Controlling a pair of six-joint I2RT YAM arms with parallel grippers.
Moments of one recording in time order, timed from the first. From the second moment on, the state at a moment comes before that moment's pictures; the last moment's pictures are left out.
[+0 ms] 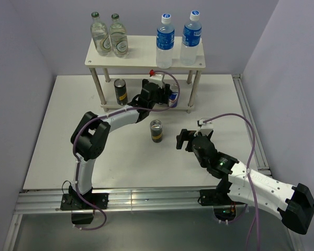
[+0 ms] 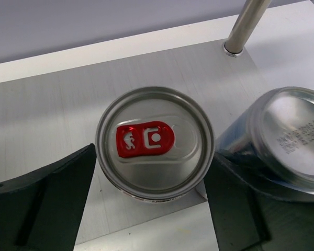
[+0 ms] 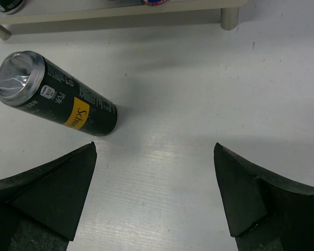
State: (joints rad) left arm -0.68 2.06 1.49 0.31 -0.30 -0.17; right arm 0.84 0.77 0.42 -0.09 0.59 0.54
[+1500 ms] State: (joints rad) left arm -1.18 1.20 0.49 0.34 -0.56 -0.46; right arm 0.84 0.80 0.42 -0.09 0.59 0.54
